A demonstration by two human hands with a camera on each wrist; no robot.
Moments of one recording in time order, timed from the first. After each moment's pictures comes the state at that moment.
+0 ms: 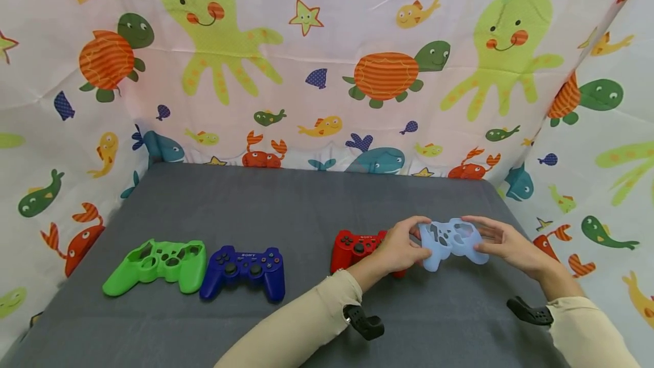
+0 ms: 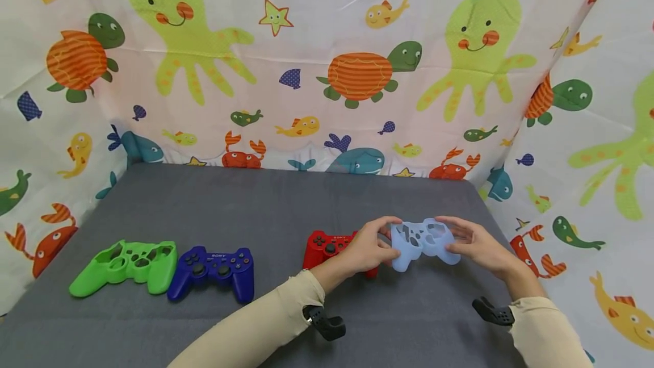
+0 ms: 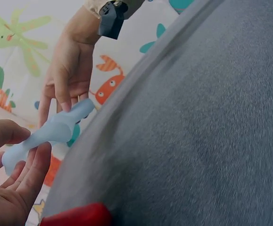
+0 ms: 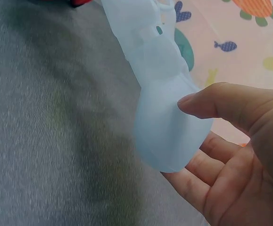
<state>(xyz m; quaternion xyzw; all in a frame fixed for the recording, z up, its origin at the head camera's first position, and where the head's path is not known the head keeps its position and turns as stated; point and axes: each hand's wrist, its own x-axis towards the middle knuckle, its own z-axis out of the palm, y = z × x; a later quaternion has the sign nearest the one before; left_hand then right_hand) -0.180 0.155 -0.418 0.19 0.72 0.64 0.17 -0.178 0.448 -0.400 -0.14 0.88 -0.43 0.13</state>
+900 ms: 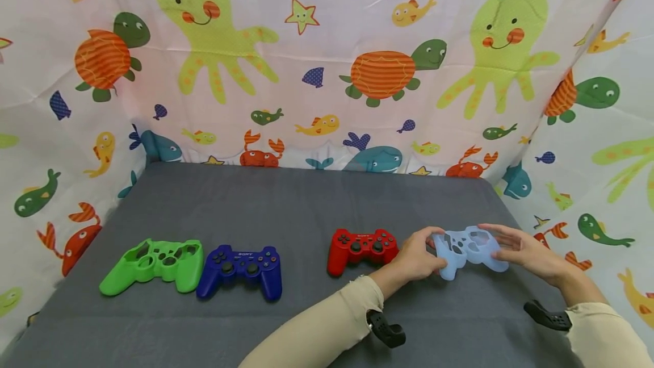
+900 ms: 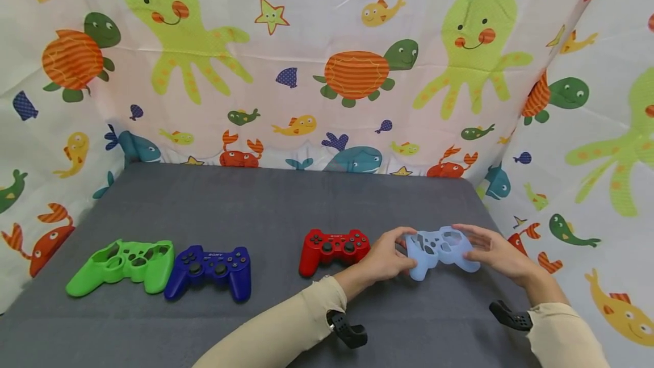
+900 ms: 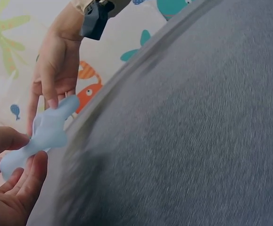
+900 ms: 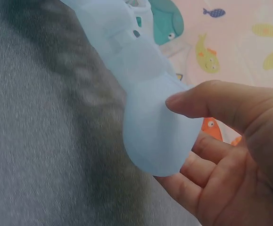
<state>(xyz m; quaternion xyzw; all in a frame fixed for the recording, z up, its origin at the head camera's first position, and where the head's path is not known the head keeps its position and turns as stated) -0.169 0.200 -0.433 0.14 0.76 0.61 0.17 -0.167 0.487 -0.403 -0.11 0.90 -0.38 0.16</state>
